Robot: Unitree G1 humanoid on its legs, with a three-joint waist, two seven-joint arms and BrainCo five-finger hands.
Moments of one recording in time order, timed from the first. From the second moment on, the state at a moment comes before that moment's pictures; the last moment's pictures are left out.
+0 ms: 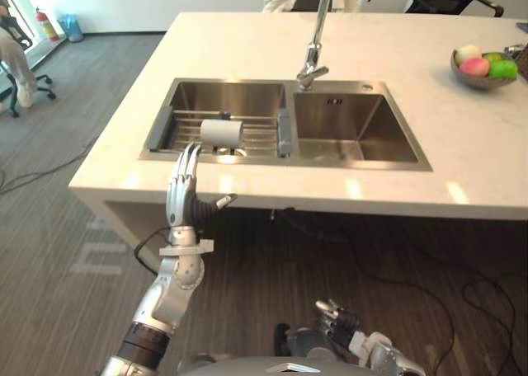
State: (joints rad) left arm -0.04 0.16 -0.24 -0.05 0.71 -0.15 0.60; right arm 0.08 -0.22 -0.10 0.88 0.50 0.22 0.48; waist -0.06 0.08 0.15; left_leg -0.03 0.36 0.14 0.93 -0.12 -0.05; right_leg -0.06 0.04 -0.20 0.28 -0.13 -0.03
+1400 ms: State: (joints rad) left arm -0.54 0.49 -0.51 0.26 0.73 0.13 -0.03; right arm 0.04 -0.21 -0.06 0.96 0.43 0.29 0.48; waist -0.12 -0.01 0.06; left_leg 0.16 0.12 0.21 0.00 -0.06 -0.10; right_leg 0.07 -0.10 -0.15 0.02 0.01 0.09
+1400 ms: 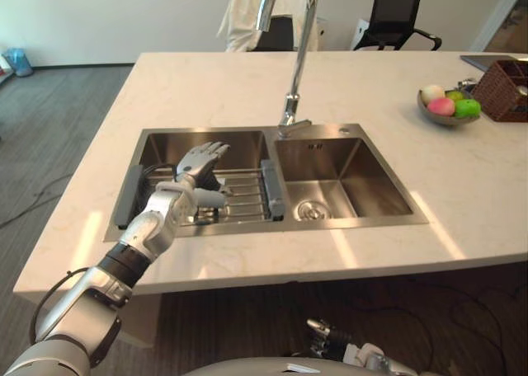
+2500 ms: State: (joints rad) left arm -0.48 0.49 -0.51 0.46 0.83 0.15 -0.10; right arm 0.02 -0.24 0.01 0.96 0.39 0.31 0.50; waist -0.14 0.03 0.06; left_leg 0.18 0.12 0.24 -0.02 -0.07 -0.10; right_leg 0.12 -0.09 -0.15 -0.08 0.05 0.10
